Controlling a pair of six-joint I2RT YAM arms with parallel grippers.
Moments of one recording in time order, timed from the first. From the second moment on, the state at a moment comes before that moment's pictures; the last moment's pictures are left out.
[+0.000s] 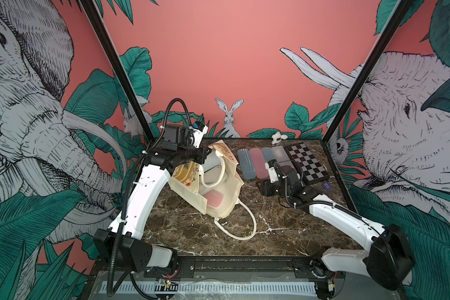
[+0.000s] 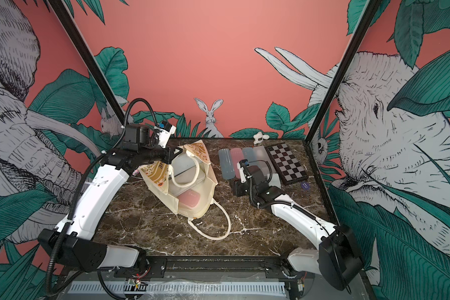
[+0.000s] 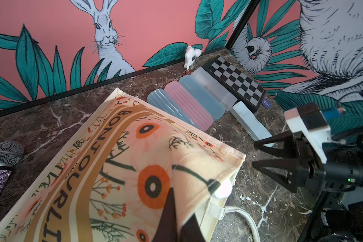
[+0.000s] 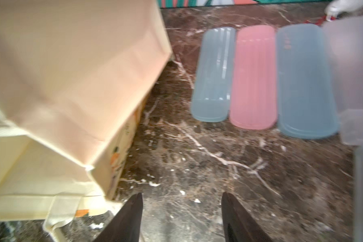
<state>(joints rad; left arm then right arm) -0.29 1.38 1.52 -0.75 0.46 0.04 0.67 1.26 0.85 -0.20 -0.03 0.31</state>
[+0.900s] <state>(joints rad) -0.29 1.37 1.51 -0.77 0.54 0.07 1.07 1.94 1.34 -0.25 0.08 0.15</state>
